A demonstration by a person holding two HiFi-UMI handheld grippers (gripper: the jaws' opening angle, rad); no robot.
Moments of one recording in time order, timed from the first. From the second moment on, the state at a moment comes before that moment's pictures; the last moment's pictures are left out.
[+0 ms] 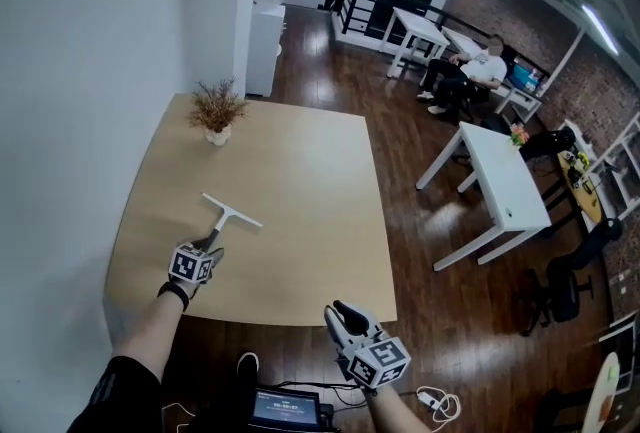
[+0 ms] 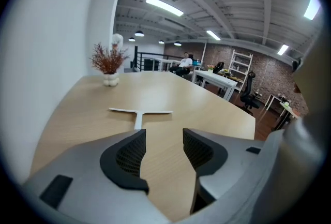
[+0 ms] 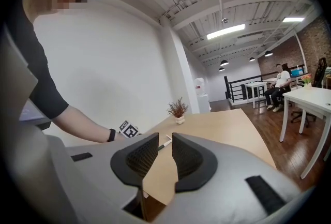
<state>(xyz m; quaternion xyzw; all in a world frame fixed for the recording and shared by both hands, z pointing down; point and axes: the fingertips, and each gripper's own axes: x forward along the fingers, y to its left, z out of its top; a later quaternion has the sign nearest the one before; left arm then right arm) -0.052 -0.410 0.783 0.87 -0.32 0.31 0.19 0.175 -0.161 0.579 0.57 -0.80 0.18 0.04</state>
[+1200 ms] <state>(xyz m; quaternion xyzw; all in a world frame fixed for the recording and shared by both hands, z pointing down) -0.083 -0.072 0.605 0.92 -0.35 0.17 0.11 0.163 -0.002 0.538 0.51 -0.85 0.14 0.01</state>
